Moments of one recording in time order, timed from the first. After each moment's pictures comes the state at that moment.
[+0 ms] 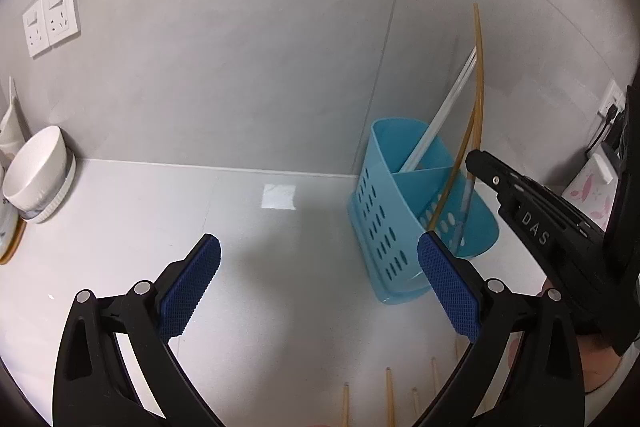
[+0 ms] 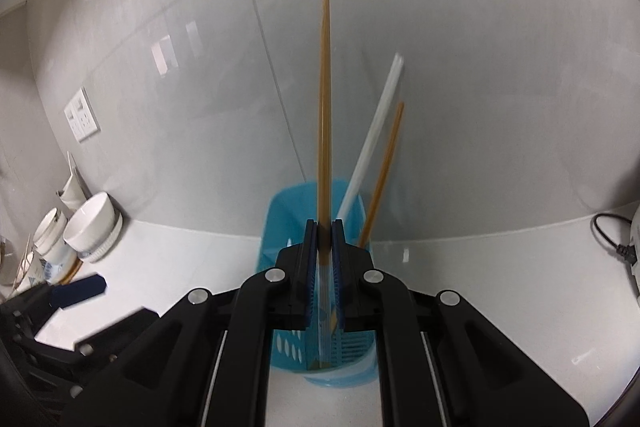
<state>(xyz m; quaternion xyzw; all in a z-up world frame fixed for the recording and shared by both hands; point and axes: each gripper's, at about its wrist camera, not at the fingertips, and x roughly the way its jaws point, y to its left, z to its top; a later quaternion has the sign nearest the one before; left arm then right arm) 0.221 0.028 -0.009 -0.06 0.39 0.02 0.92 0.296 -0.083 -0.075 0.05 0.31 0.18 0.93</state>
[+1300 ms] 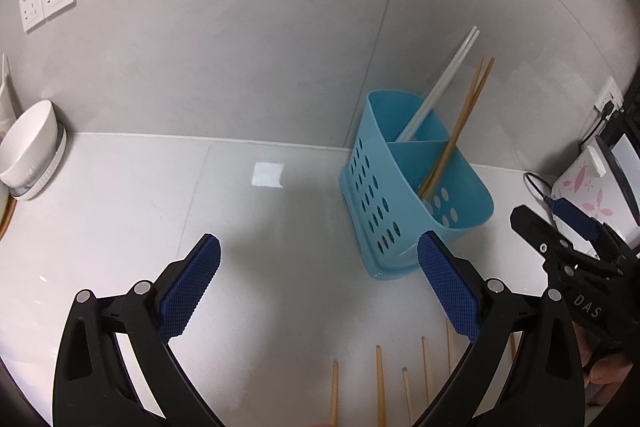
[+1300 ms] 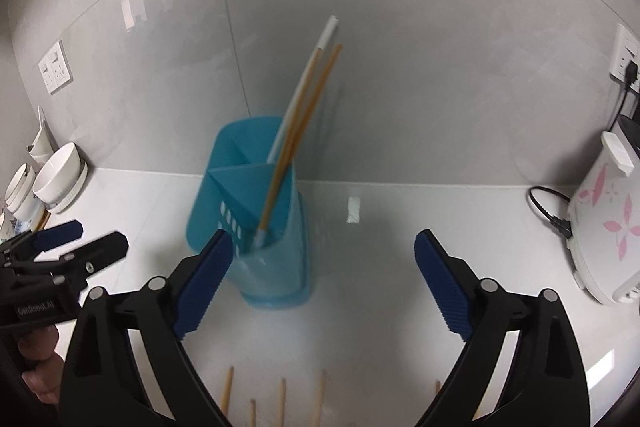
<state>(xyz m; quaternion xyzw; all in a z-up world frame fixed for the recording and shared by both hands) 0.216 0.031 -0.018 -0.08 0.43 0.00 0.90 0.247 -0.129 -0.072 -0.02 0.38 0.10 0.92</state>
